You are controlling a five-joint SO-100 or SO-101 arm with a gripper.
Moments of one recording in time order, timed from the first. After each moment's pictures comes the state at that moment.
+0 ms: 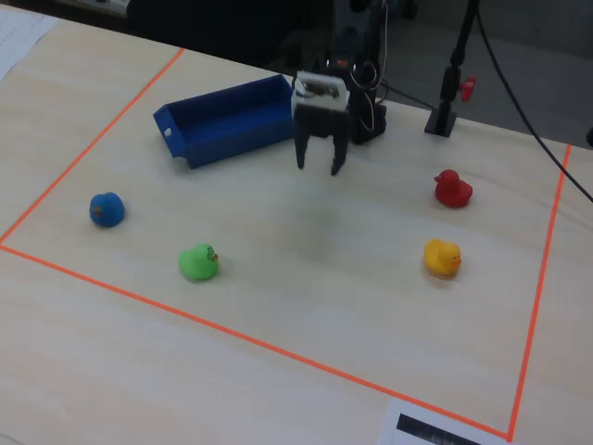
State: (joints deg) arm -4.1 139.7 160.0 -17.2 -89.8
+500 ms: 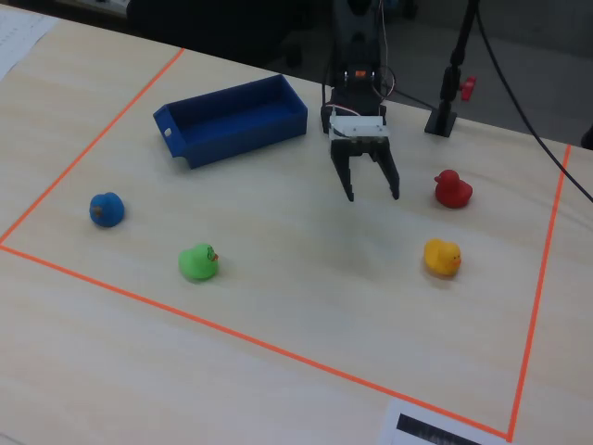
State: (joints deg) arm -18.5 136.6 158.9 -2.0 -87.5
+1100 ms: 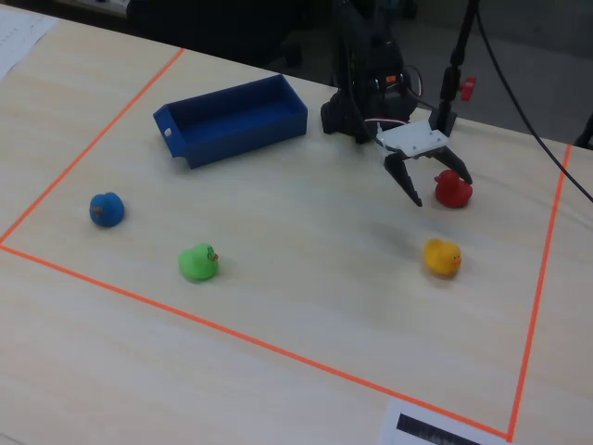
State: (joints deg) arm -37.6 126.5 156.0 -6.7 -73.4
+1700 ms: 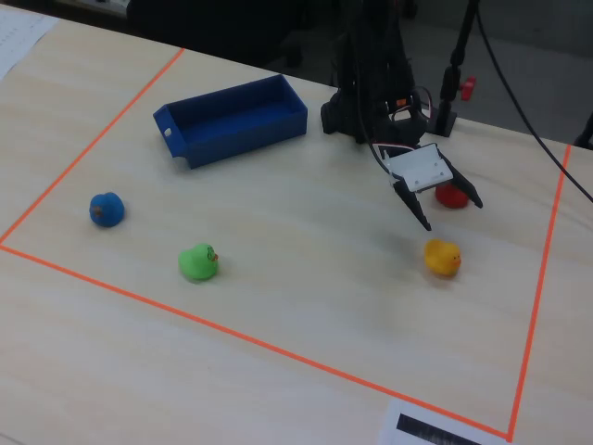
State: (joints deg) arm -38.1 104.2 143.8 -13.3 -66.5
